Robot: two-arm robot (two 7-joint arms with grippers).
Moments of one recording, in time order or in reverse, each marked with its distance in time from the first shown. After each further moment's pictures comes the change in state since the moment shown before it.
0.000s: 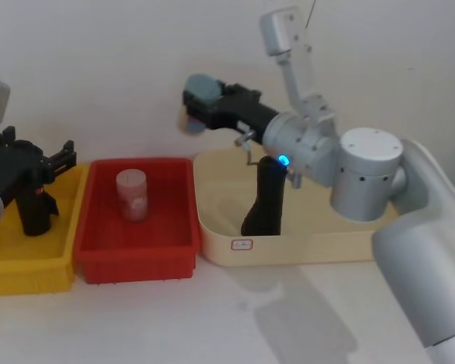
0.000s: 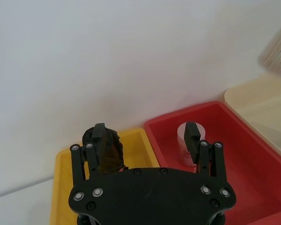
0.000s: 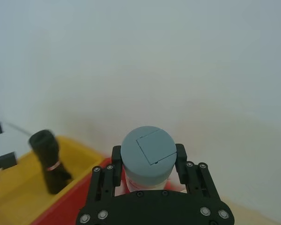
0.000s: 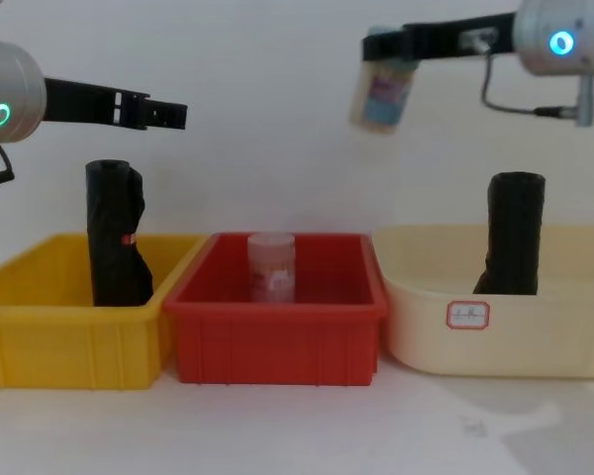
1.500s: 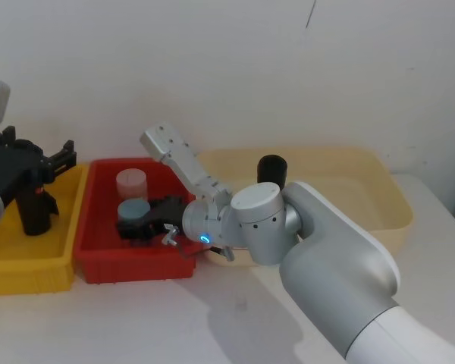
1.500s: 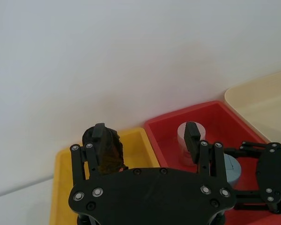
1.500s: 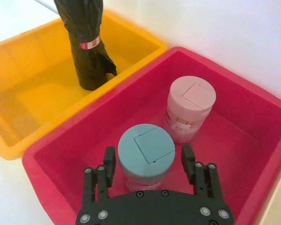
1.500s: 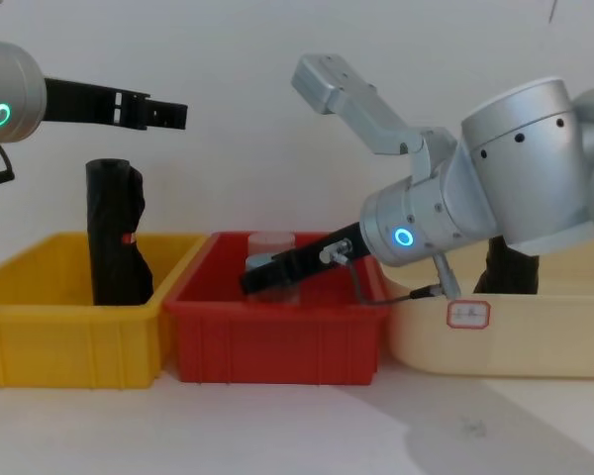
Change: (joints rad) left arm 0.000 0.000 0.000 0.000 0.000 0.000 0.000; right arm 0.117 -0.130 -0.261 0.423 -0.100 0.076 0.073
